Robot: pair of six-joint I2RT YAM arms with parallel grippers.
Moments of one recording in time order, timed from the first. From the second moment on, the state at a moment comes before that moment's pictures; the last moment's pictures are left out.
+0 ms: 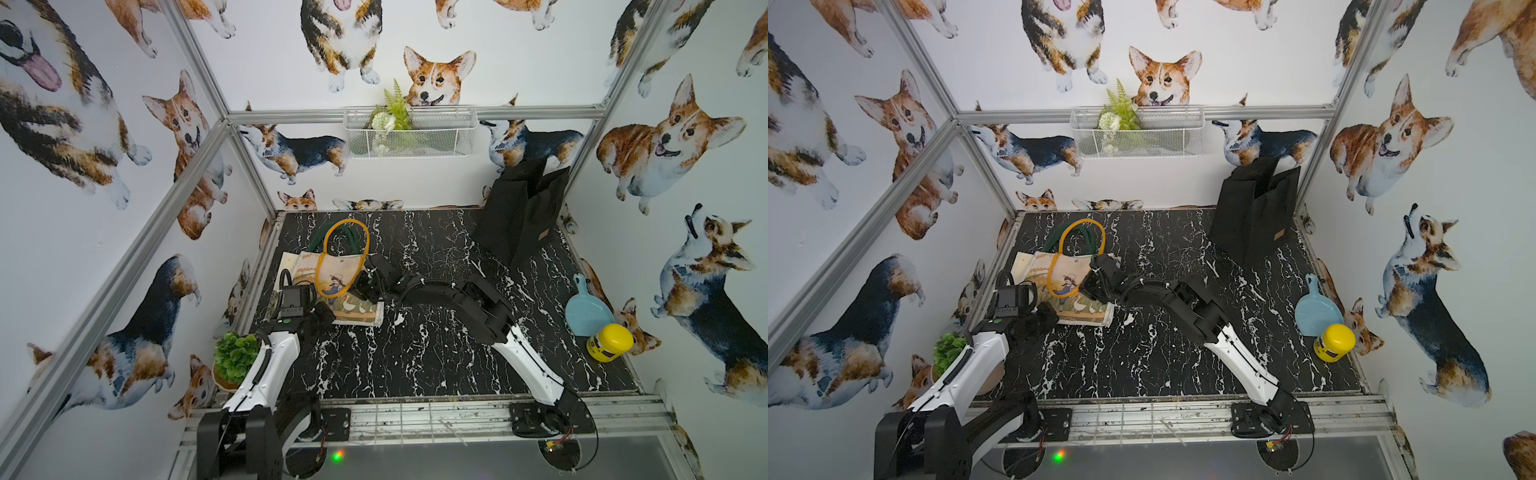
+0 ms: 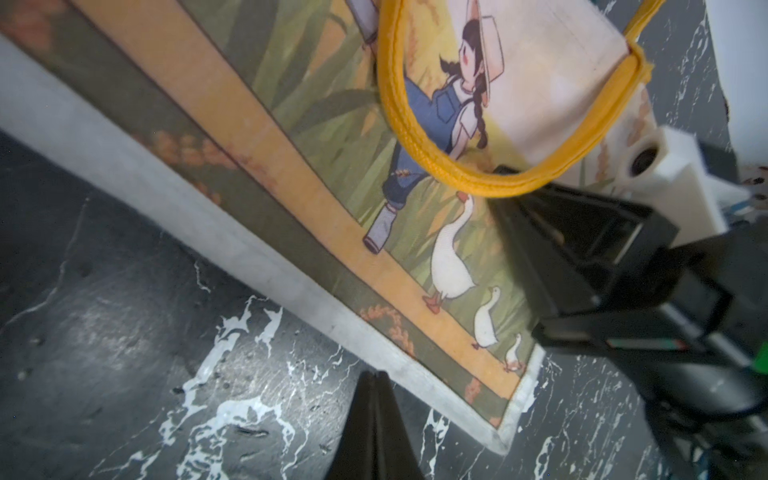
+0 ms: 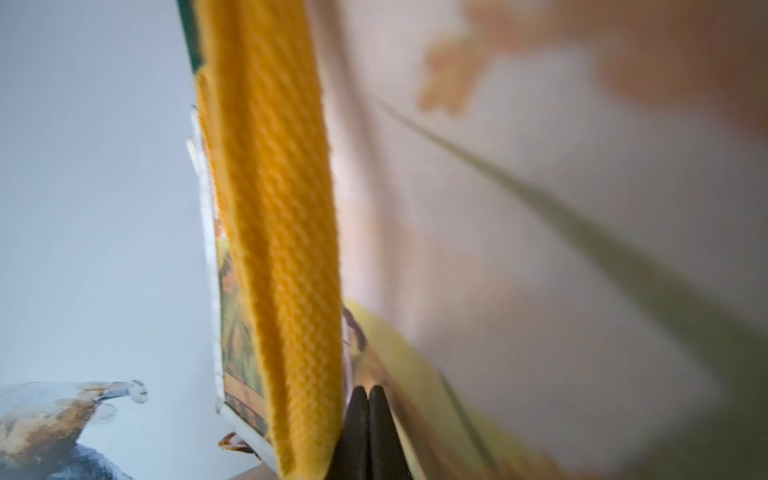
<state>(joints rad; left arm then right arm) 0.03 1.06 0.53 -0.49 0.22 -0.71 0.95 2.50 1.89 0.03 -0.25 1.36</state>
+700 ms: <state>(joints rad) 0.03 1.16 0.58 -0.46 0.24 -0.70 0.67 2.26 1.82 -0.20 -0.48 1.18</state>
